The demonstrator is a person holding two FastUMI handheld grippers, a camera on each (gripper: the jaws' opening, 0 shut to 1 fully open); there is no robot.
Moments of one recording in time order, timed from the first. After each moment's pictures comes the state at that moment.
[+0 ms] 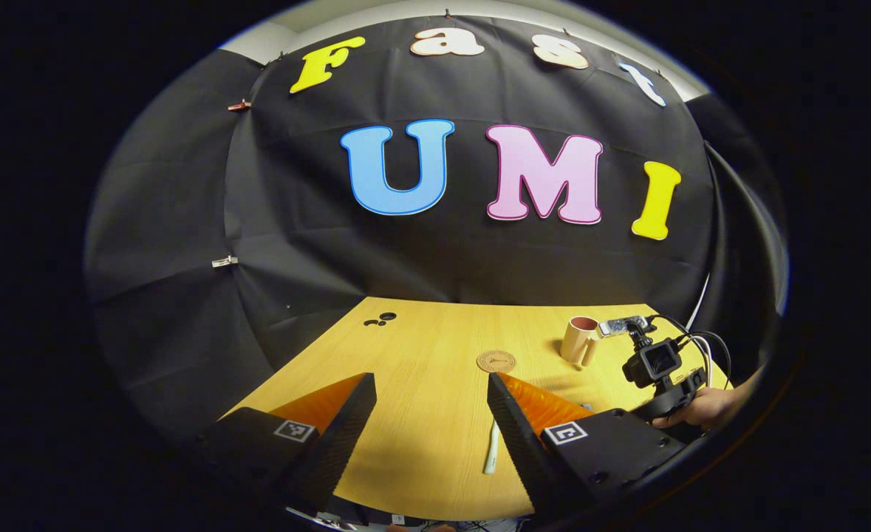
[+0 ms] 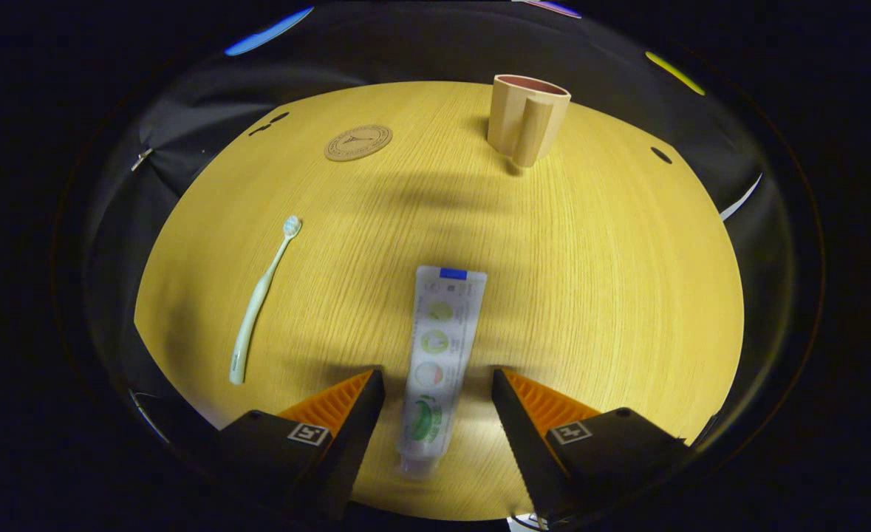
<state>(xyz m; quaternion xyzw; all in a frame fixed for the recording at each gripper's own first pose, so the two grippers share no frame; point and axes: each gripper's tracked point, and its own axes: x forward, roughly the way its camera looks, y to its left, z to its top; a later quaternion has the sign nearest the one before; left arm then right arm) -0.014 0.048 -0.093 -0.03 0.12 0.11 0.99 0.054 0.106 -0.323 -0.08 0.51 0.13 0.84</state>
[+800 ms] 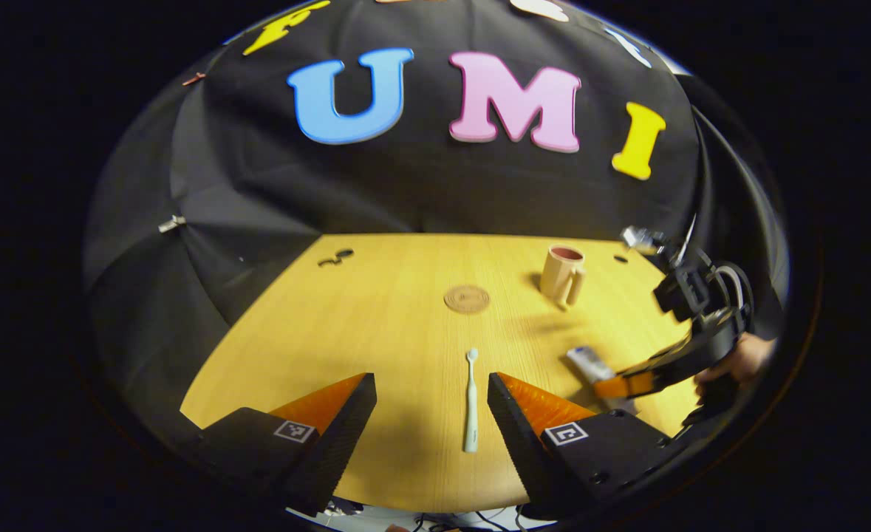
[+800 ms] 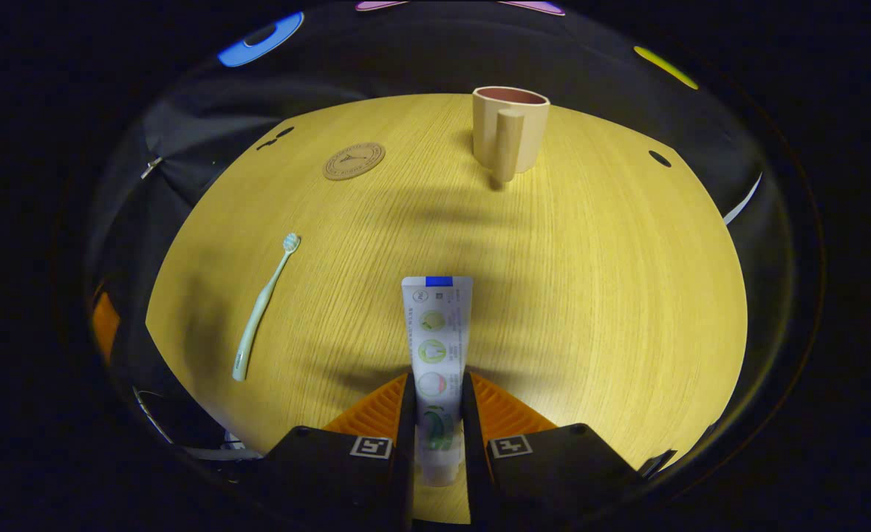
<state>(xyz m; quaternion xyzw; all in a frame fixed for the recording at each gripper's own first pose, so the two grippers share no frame) 0.037 0.010 -0.209 -0.03 0.28 0.03 0.96 0.063 0.076 -0.296 -0.05 0.49 0.15 0.86</state>
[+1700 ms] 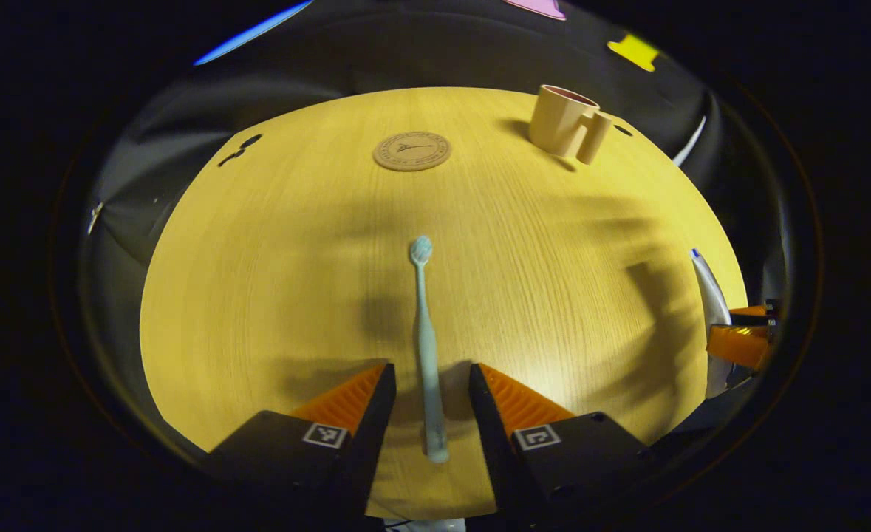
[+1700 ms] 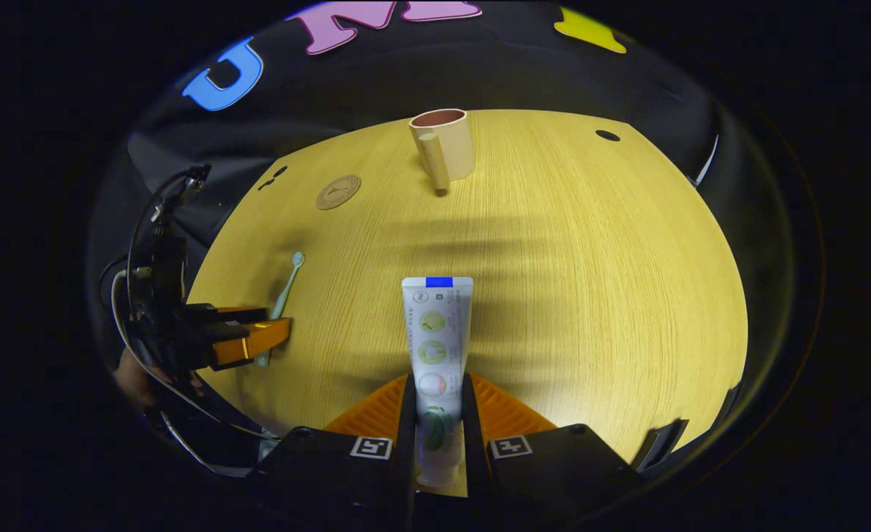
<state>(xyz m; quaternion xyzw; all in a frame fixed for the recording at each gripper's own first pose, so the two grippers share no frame) 0.088 -0.039 -0.342 0.01 0.52 -0.05 0.85 0.025 0.027 -0.270 0.02 0.48 0.14 0.86</state>
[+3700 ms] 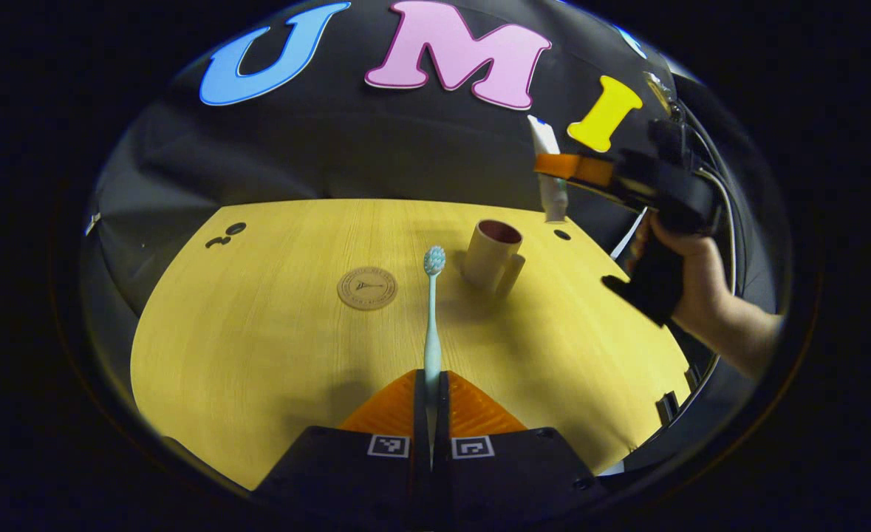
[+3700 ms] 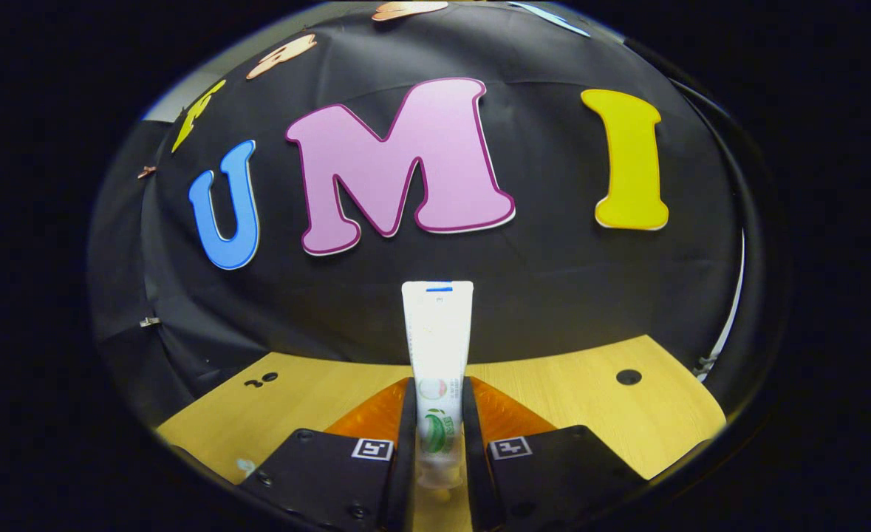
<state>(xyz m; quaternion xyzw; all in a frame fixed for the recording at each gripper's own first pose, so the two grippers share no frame) 0.133 -0.086 -0.203 -0.08 0.31 -0.11 0.94 0.325 0.077 -0.062 0.04 0.04 0.13 0.99</state>
